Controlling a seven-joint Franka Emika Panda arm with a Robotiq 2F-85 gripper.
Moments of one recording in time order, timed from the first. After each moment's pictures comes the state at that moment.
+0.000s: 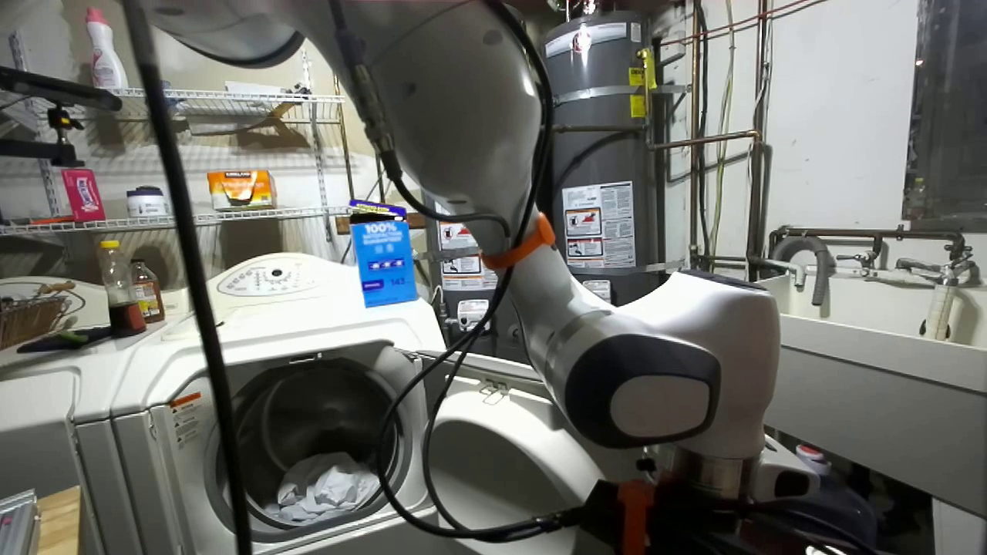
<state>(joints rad) -0.64 0.91 0.03 -1.74 0.00 2.56 -0.71</state>
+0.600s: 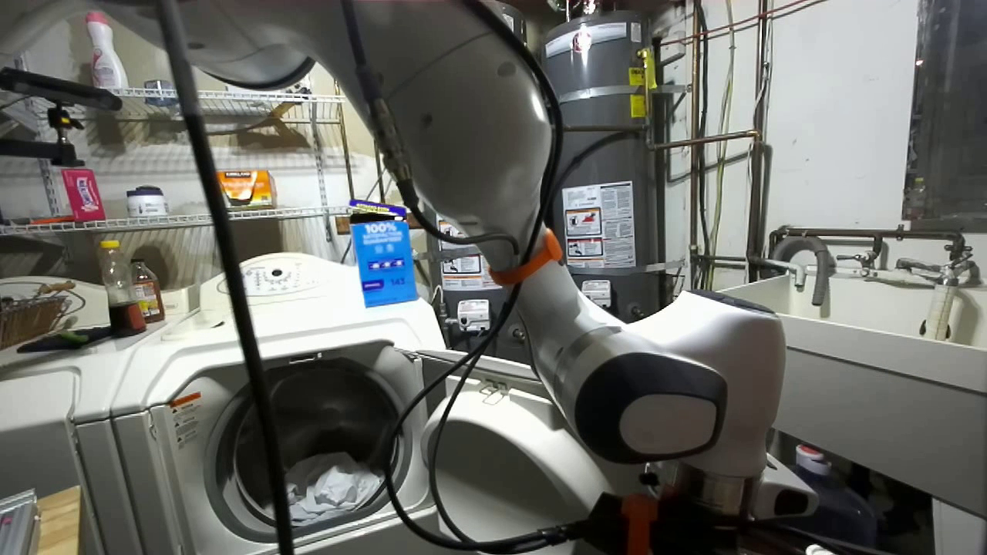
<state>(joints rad) -0.63 0.96 0.03 -1.68 0.00 2.53 -0.71</state>
